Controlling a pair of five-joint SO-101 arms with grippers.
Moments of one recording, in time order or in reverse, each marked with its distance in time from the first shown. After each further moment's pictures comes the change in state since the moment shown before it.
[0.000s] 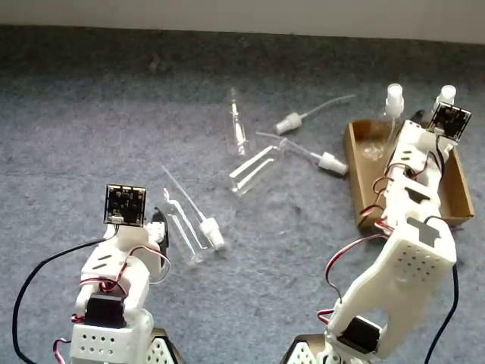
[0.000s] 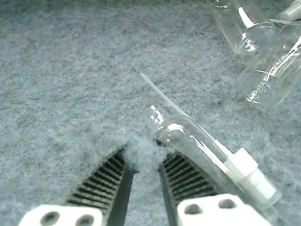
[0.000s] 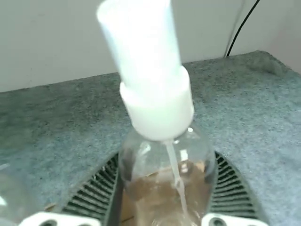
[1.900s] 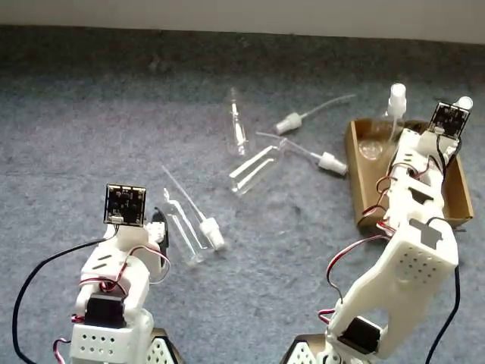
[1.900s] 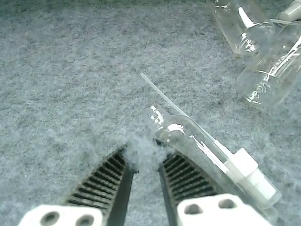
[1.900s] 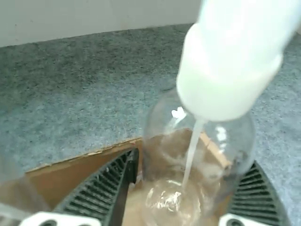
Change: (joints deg) left arm 0.0 0.0 0.0 0.0 0.0; right arm 1.6 -0.4 -0.3 10.1 1.4
